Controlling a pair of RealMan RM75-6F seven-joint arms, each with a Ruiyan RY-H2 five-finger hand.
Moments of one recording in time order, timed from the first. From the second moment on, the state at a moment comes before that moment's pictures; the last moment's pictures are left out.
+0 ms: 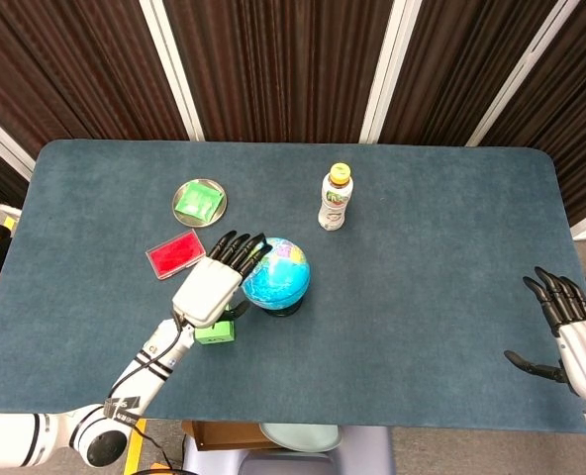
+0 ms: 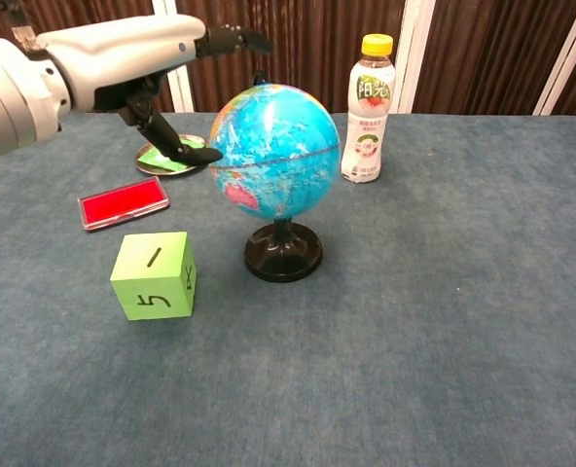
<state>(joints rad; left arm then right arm) -0.85 -1.40 -0.17 -1.90 1.14 1.17 0.55 0.07 -1.03 0.03 -1.56 -1.66 1.58 0.26</state>
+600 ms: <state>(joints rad) -1.07 -1.59 -0.33 -1.75 0.90 1.06 0.69 0.06 -1.03 0.02 -1.54 -1.64 1.59 0.28</state>
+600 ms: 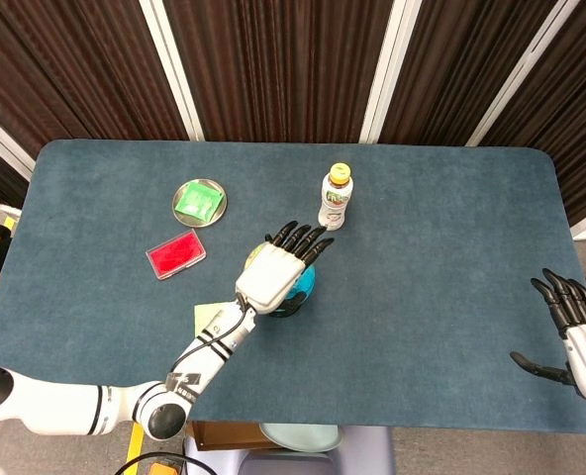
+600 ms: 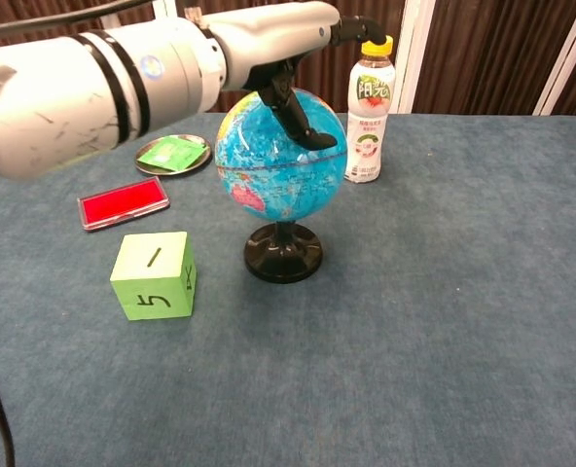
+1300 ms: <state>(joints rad) -0.94 -1.45 -0.19 -1.87 1.00 1.20 0.71 0.08 -1.03 0.03 -1.55 -1.65 1.57 0.28</state>
